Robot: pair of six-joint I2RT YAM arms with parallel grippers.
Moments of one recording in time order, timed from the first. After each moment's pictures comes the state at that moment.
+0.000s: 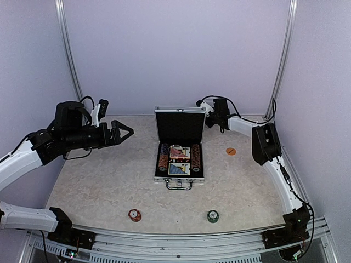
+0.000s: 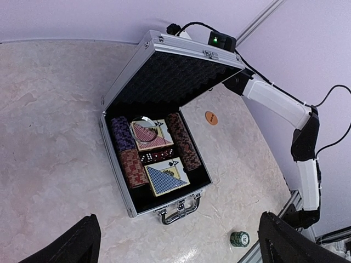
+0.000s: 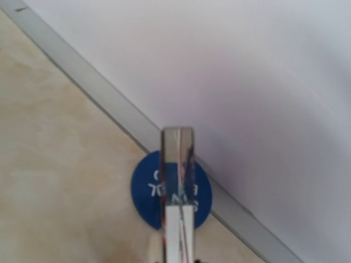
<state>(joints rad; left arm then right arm) -0.59 1.03 0.93 -0.34 0.19 -0.54 0.34 2.77 2.39 -0.06 -0.02 -0.55</state>
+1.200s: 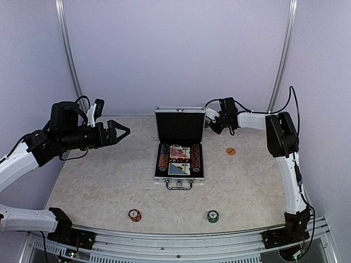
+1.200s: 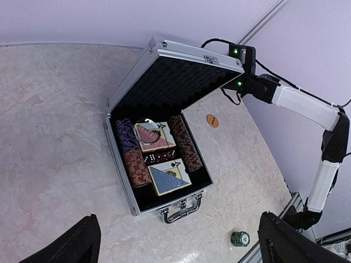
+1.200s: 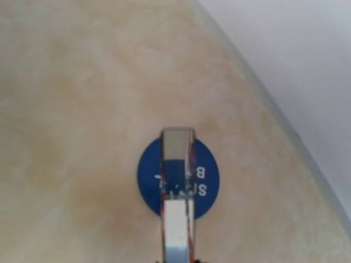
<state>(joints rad) -0.58 0.98 0.93 -0.37 0.18 -0.53 0.34 2.44 1.94 -0.15 -0.09 -0.69</state>
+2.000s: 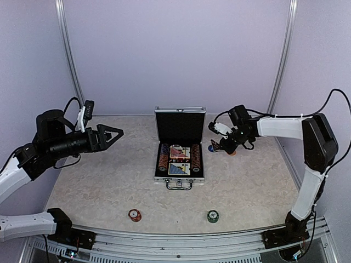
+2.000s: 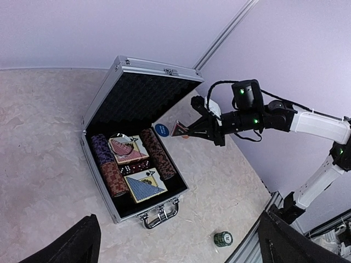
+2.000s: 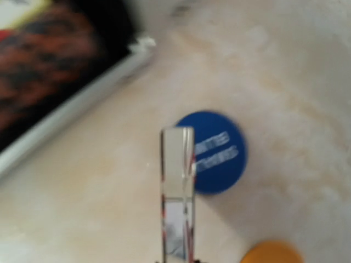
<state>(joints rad) -0.57 0.82 0.81 -0.26 0.26 -0.53 0.42 1.87 1.29 -0.38 -0.11 -0.46</state>
